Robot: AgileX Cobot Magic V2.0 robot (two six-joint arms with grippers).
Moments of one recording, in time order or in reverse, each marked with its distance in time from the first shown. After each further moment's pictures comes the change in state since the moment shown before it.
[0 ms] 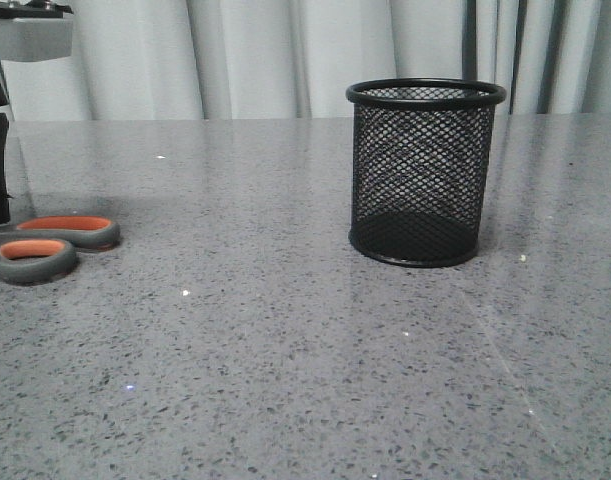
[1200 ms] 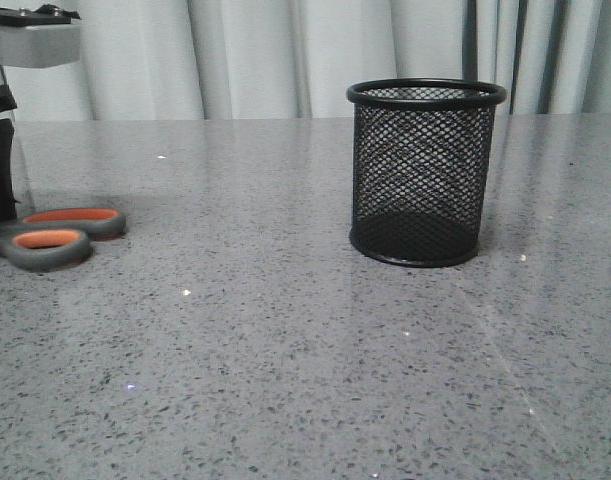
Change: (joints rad) left arm 0.000 0.023 -0.009 -0.018 -0.017 0.008; right arm 0.000 0.000 0.000 0.000 0.000 -0.002
